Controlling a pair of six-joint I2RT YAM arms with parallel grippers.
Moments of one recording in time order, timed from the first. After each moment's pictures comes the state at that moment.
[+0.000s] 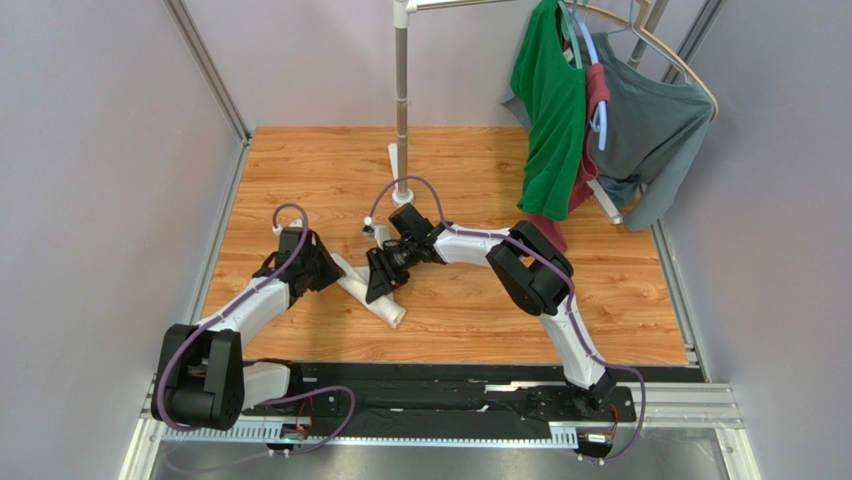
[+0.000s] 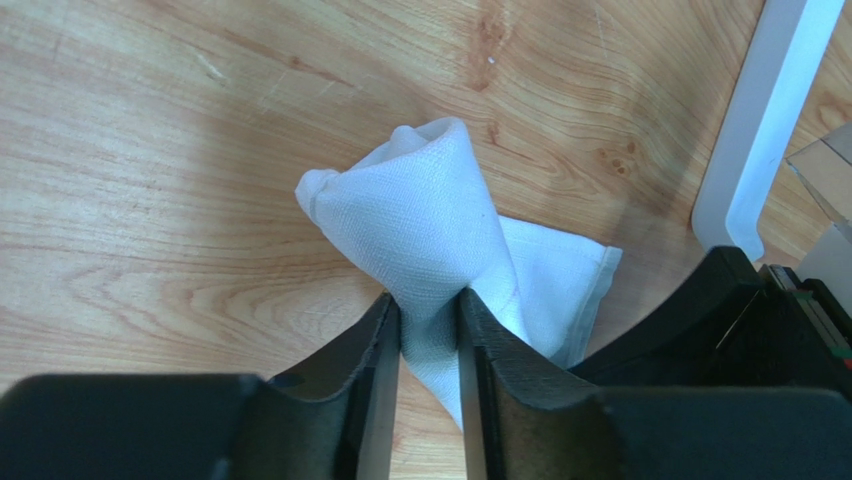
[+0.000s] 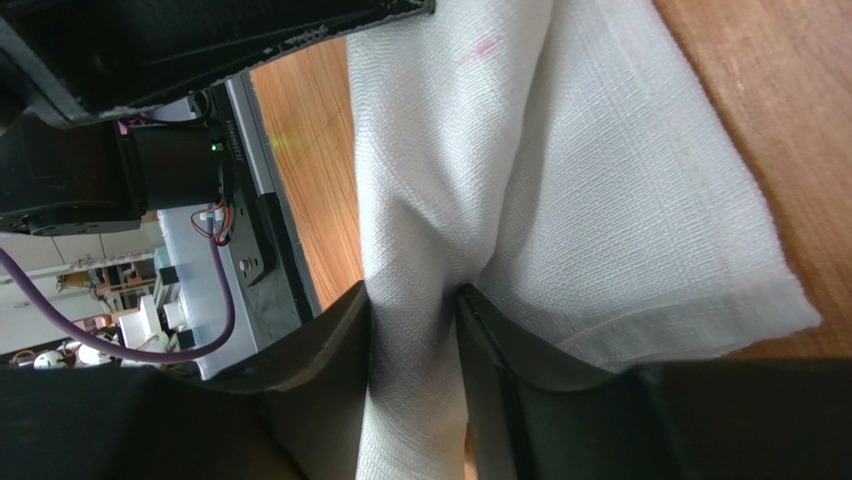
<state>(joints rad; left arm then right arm) -0.13 1.21 0.50 -0.16 0.06 -0.68 0.83 2.26 1.53 -0.16 -0.84 0.38</state>
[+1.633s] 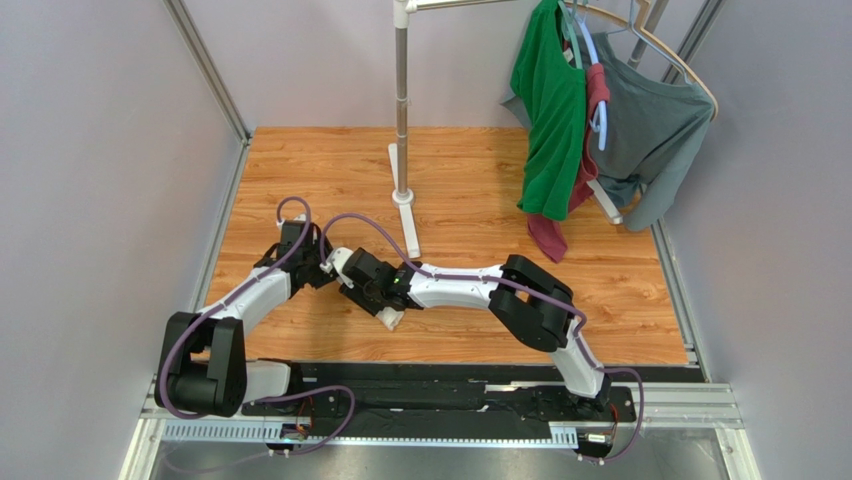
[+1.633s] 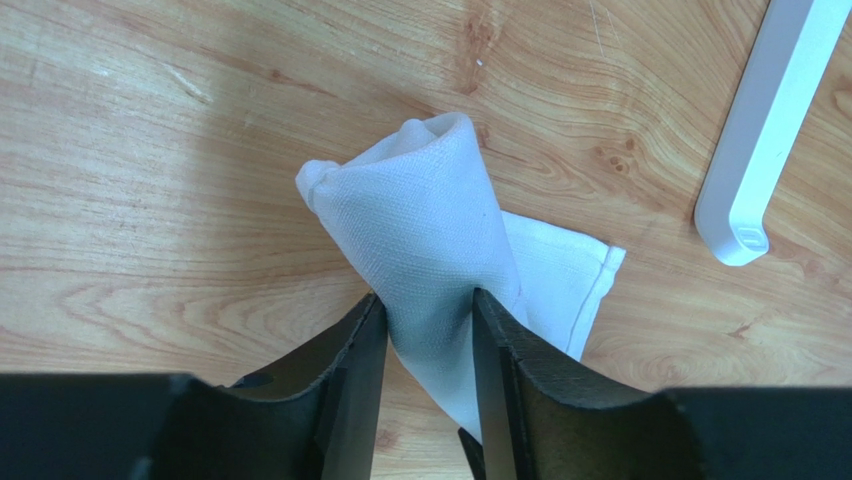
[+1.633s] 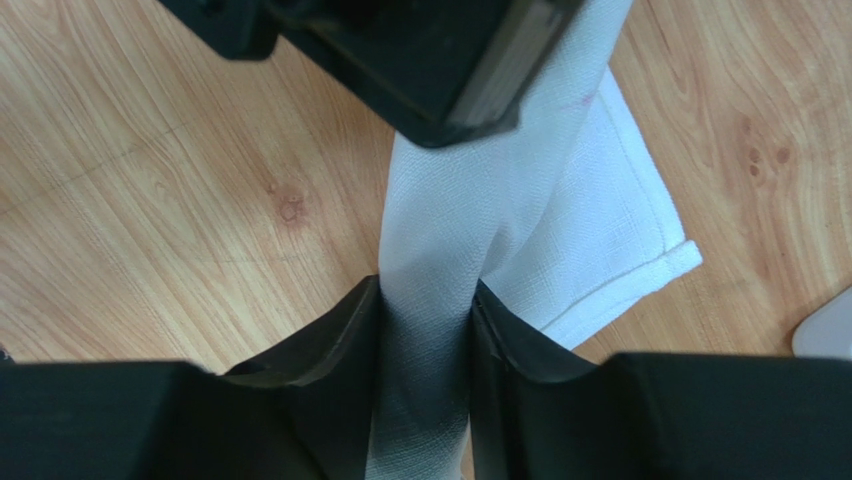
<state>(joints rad) -0.13 1.27 0.58 -0.21 0.09 -0.64 1.15 2.12 1.50 -0.25 0.11 0.02</state>
